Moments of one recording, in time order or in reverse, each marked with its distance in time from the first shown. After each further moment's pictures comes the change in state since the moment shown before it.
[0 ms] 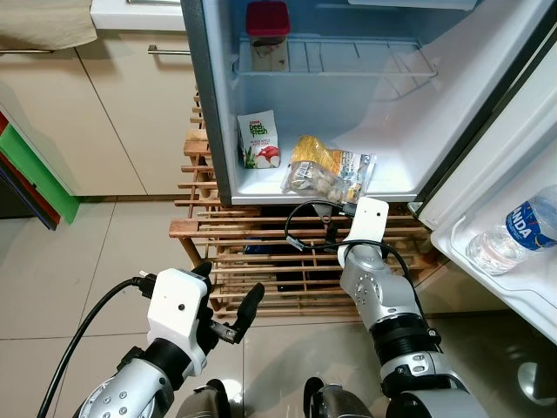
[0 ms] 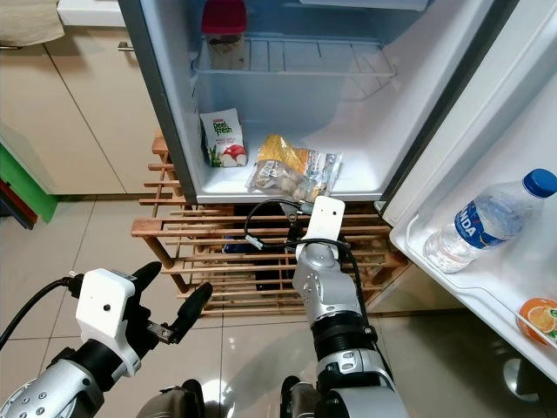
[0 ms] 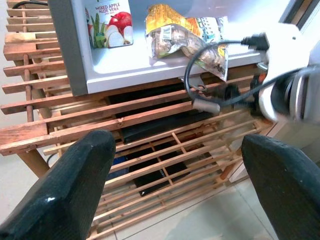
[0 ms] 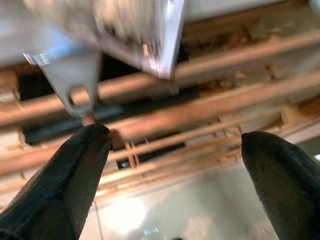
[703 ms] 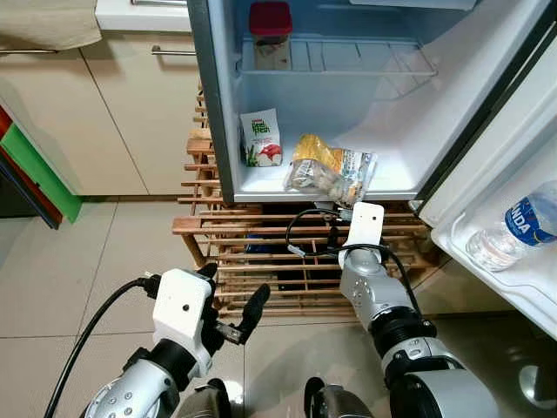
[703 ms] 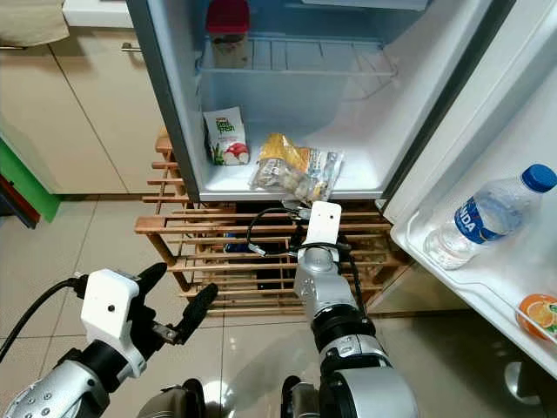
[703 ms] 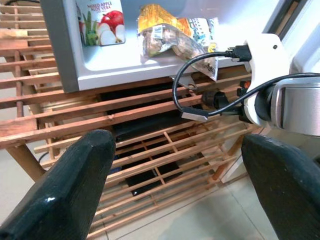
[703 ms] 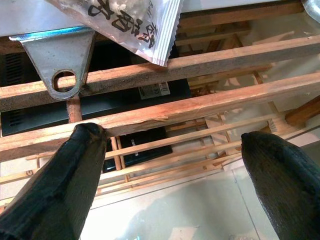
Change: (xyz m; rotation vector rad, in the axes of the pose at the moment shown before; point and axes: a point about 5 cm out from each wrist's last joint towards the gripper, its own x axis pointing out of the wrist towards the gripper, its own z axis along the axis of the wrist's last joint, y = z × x) left arm 0.001 -0.006 -0.001 -0.022 0.001 -0.019; right arm 0.011 -0.003 -0.003 -0.066 -0.040 -0.028
